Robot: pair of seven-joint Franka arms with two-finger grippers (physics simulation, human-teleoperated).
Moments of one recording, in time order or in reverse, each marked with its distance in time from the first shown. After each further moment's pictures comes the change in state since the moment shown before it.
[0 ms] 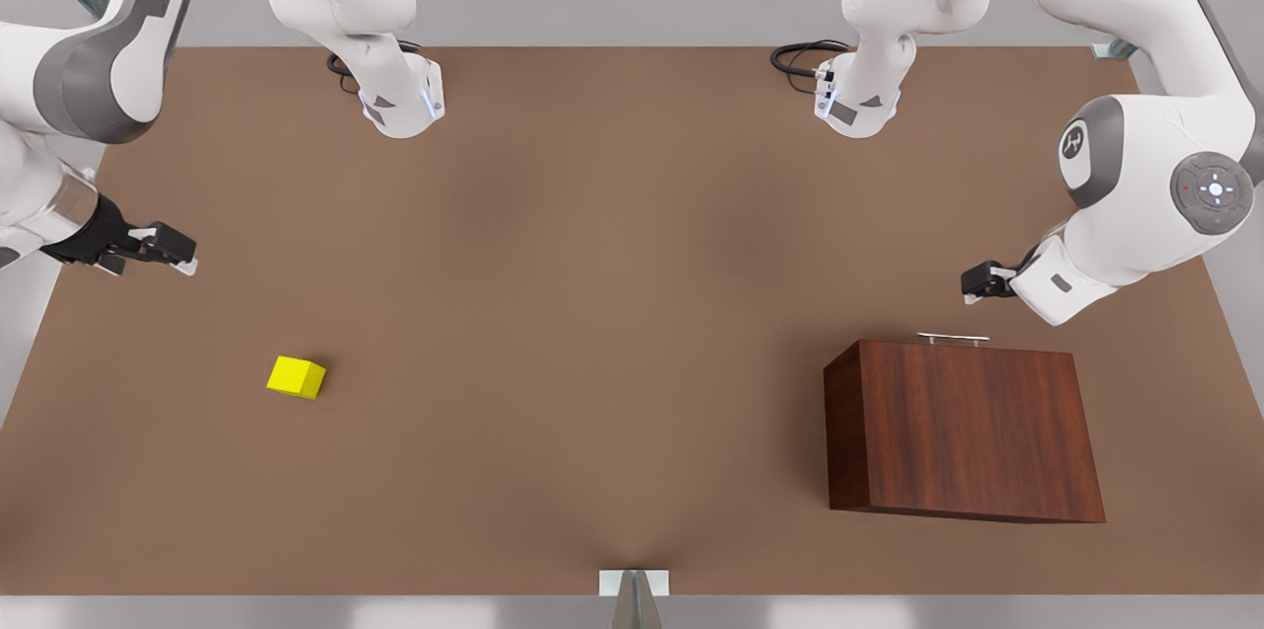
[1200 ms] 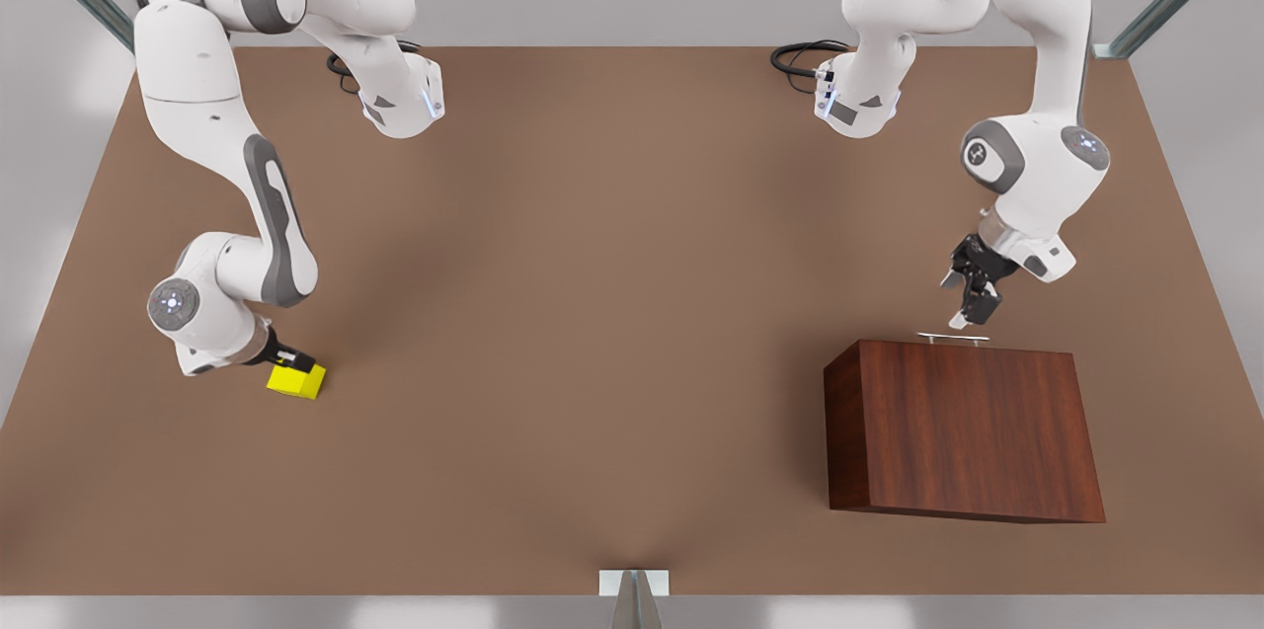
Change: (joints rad) left arm -0.001 -0.290 0.096 -1.034 -0.405 1.110 -1.056; right arm -0.083 0.358 0.042 -0.550 -0.032 0.895 0.304
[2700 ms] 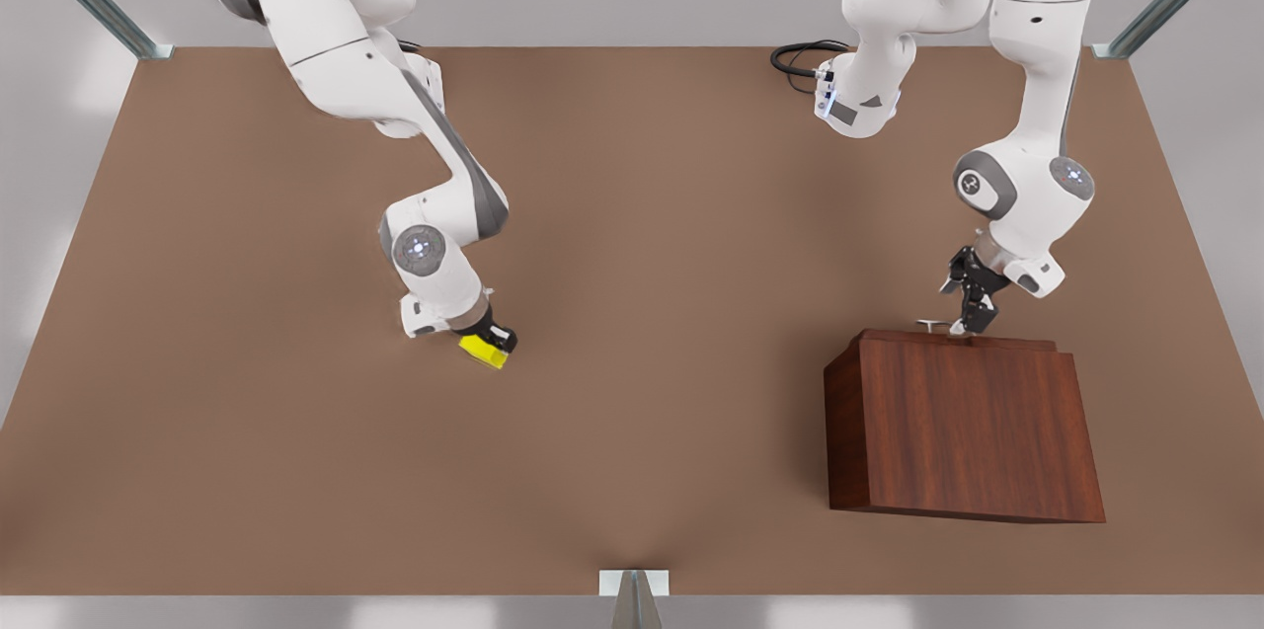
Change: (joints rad) left arm 0.004 0.126 0.047 -0.033 -0.064 0.084 0.059; right arm 0.503 -0.067 0.178 0.030 0.011 0.030 0.888
